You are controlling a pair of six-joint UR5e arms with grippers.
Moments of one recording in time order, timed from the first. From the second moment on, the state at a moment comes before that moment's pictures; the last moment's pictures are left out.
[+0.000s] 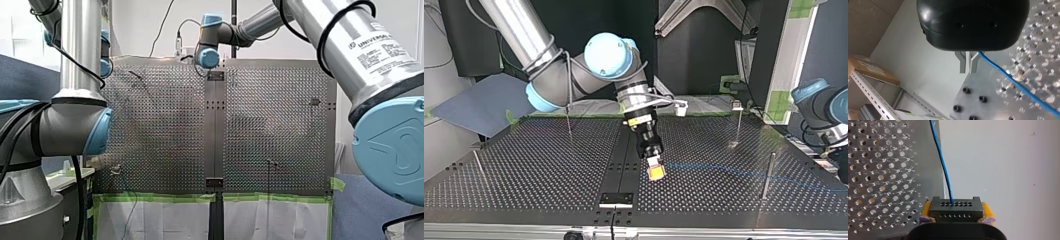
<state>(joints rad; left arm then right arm) 0.38 -1.66 -1.67 -2.62 -1.74 -2.26 2.45 -0.98 0.96 -0.31 1.70 1.51</state>
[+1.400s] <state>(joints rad) 0.35 -1.76 -1.68 -2.66 -1.42 -2.14 2.39 -0.90 0.96 -0.19 1.77 1.53</state>
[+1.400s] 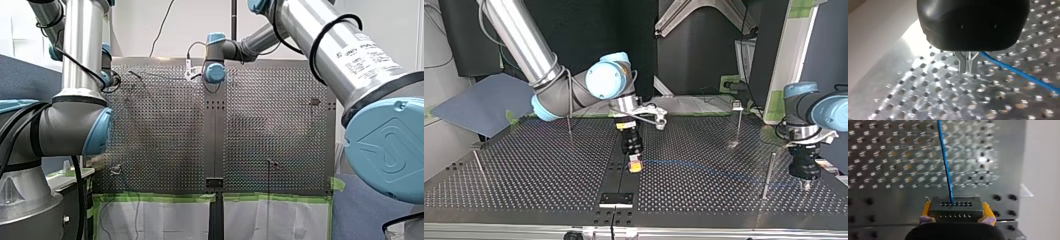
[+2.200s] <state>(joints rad) 0.31 -1.76 -1.72 -2.76 -1.48 -2.13 2.38 -0.89 1.05 -0.21 1.81 1.56</state>
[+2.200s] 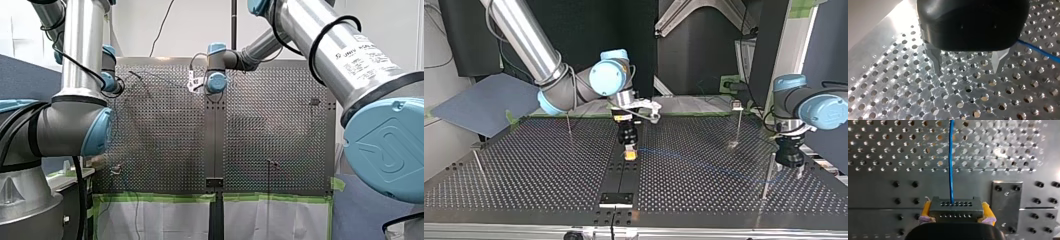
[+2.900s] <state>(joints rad) 0.29 -1.76 -1.72 -2.77 -1.47 -2.19 2.33 -0.89 1.24 -0.41 1.87 1.62</state>
